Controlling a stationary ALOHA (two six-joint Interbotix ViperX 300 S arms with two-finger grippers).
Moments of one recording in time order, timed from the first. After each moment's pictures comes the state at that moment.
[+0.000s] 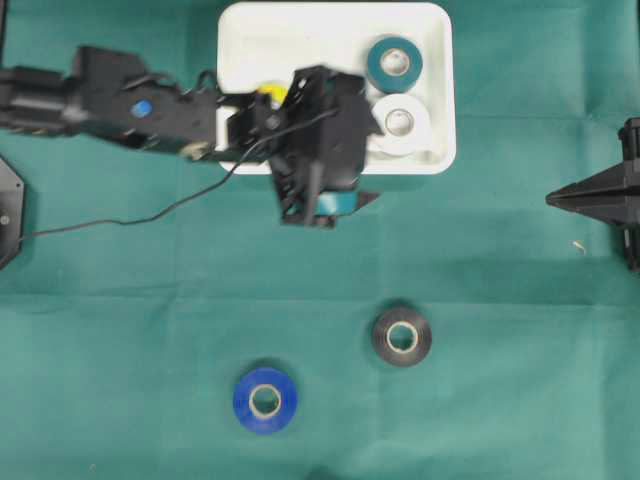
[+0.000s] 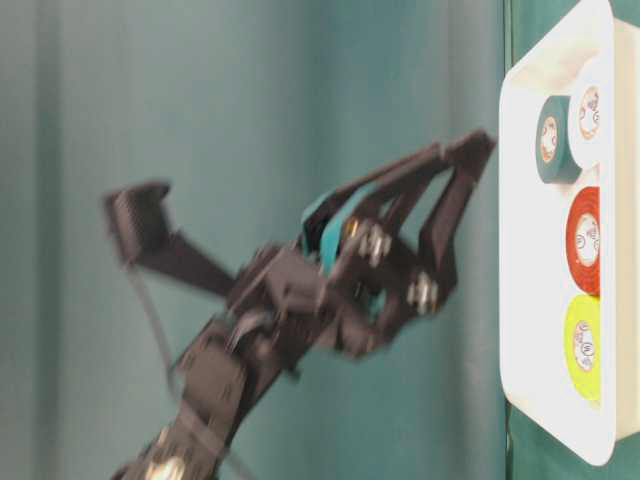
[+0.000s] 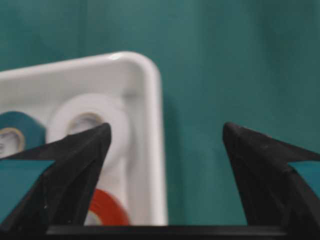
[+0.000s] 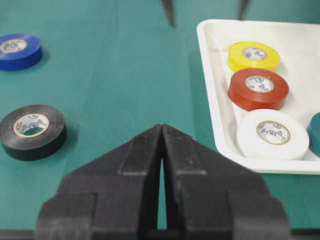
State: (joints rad) left arm 0.06 0.08 0.41 -0.02 0.11 0.27; right arm 0.00 -1.20 1.54 -0.03 -0.20 0.15
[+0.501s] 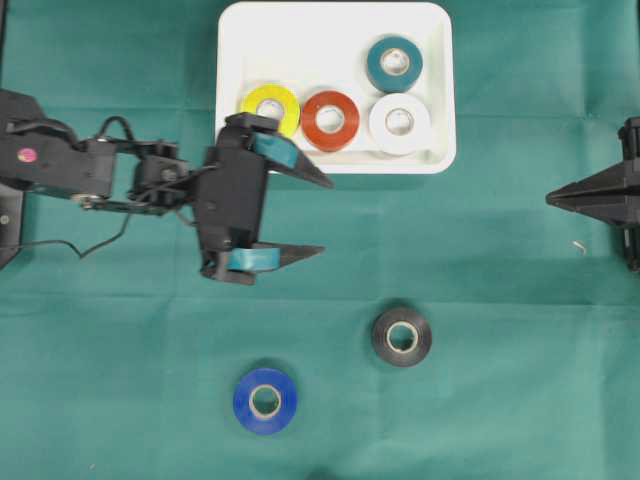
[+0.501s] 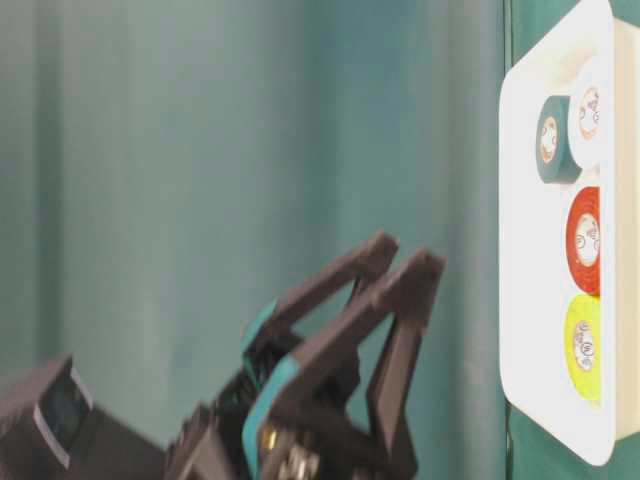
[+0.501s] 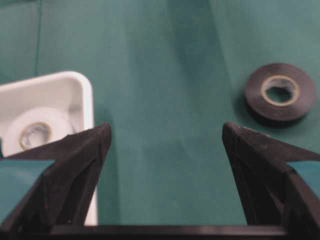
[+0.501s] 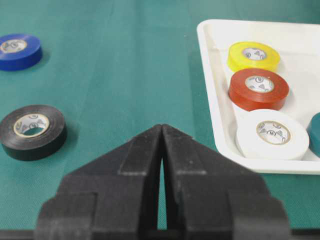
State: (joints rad) left arm -0.05 -0.15 0.68 -0.02 -0.10 0.21; right arm 0.00 -1.20 1.54 -0.03 -0.20 0.15
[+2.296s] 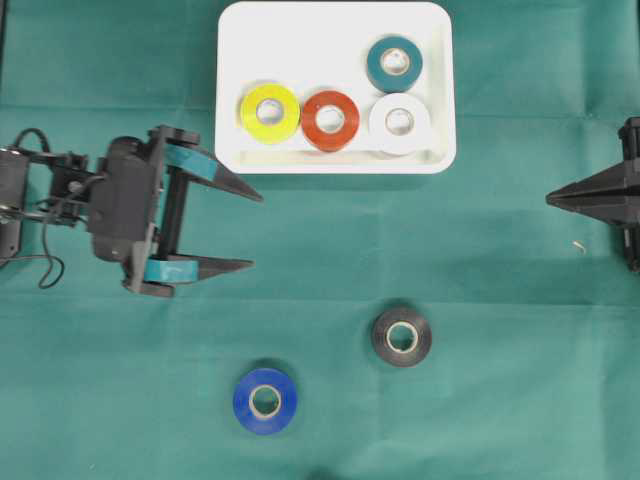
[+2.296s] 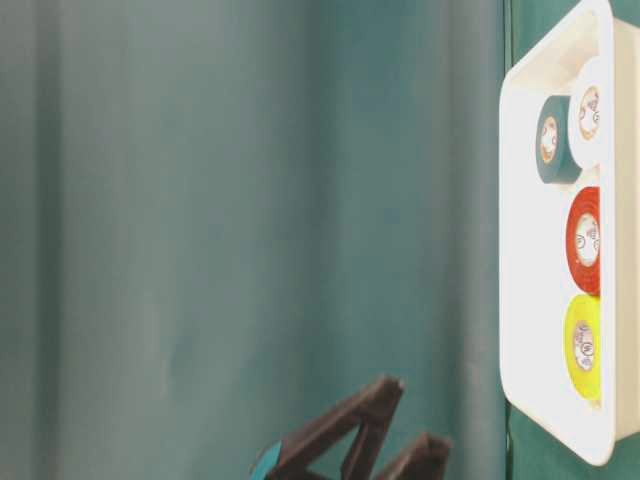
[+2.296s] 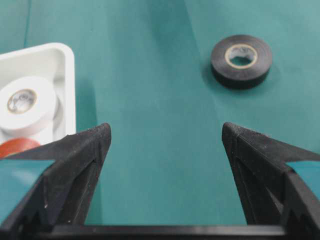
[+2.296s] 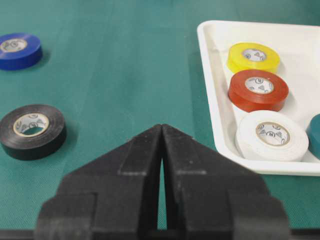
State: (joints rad) left arm -0.10 -0.32 0.91 -0.03 -0.21 0.19; right arm 0.00 -1.21 1.54 -0.04 -0.20 0.15
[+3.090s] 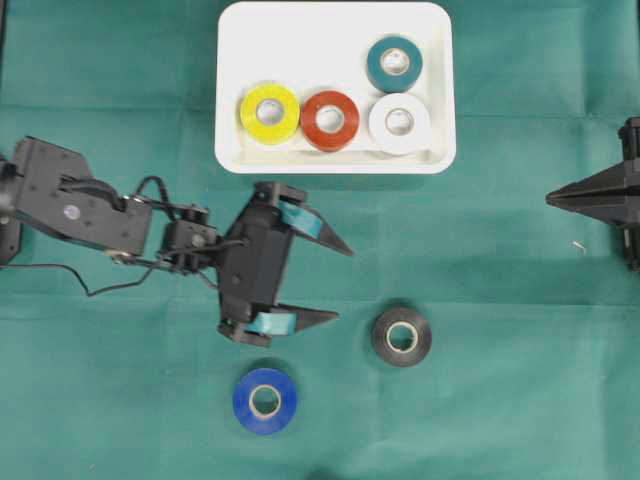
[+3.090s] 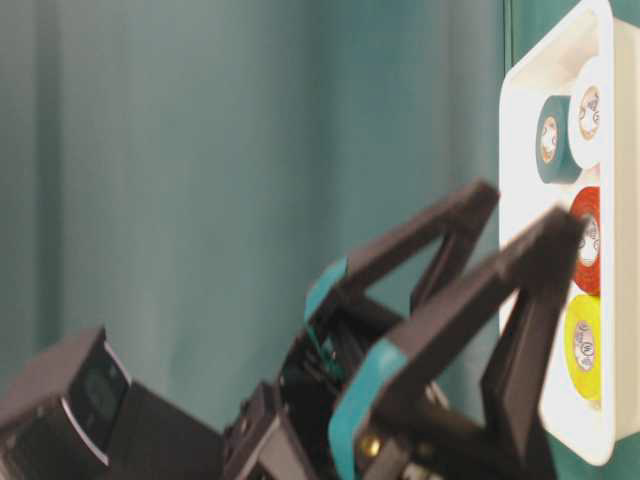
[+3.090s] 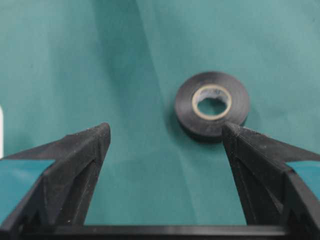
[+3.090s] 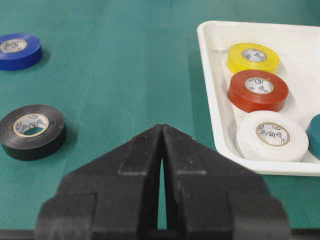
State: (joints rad) left arm -0.18 0.04 0.60 -0.03 -0.20 0.19; right arm 0.00 -1.21 1.54 -0.04 -0.20 0.15
